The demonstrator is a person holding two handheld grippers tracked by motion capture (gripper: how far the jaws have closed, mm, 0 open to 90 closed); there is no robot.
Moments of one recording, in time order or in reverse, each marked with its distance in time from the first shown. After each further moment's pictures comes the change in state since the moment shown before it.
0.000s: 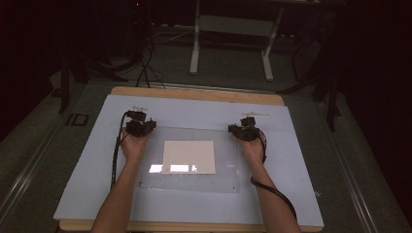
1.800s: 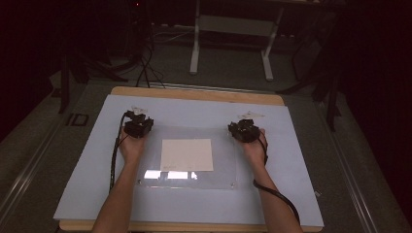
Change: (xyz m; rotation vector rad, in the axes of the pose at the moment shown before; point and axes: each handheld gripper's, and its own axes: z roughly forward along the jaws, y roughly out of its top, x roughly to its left) left arm 0.006 -0.005 0.002 -0.083 0.065 0.100; right arm 0.013 0.001 -0.008 -0.033 -0.085 -0.222
